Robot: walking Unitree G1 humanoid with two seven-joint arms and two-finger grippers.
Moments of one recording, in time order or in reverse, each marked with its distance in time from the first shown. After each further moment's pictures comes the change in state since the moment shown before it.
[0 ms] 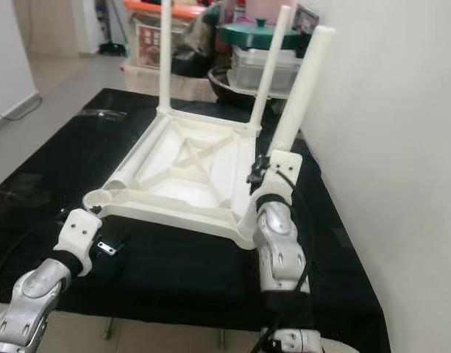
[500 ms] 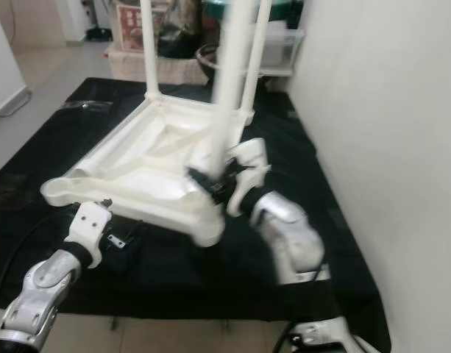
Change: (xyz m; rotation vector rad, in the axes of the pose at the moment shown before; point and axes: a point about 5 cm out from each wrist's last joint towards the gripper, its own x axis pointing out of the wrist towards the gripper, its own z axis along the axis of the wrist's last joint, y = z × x) left arm 0.008 -0.012 0.005 -0.017 -0.030 -0.043; right arm -0.013 0.044 0.031 -0.099 -0.059 0.816
